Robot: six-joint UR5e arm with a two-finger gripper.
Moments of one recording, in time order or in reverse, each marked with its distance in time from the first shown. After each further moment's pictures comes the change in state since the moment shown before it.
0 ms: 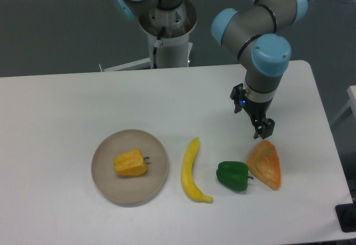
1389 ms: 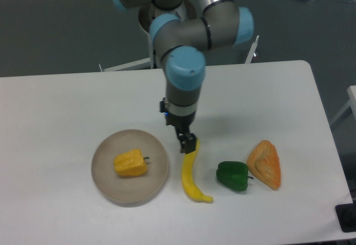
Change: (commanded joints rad) arm -0.367 -0.014 -0.023 0.026 -0.061 -0.294
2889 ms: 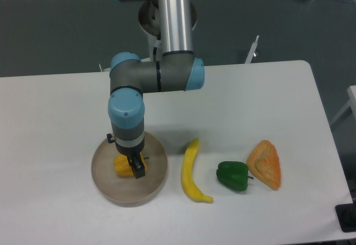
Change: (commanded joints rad) arm -0.143 -0.158 0.018 0.140 0.009 -0.120
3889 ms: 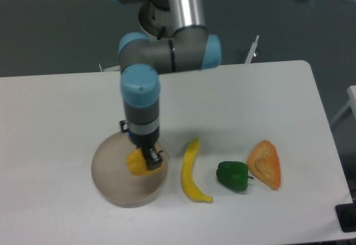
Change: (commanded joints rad) arm 0.169 0.150 0.127 -0.187 0.006 -0.029
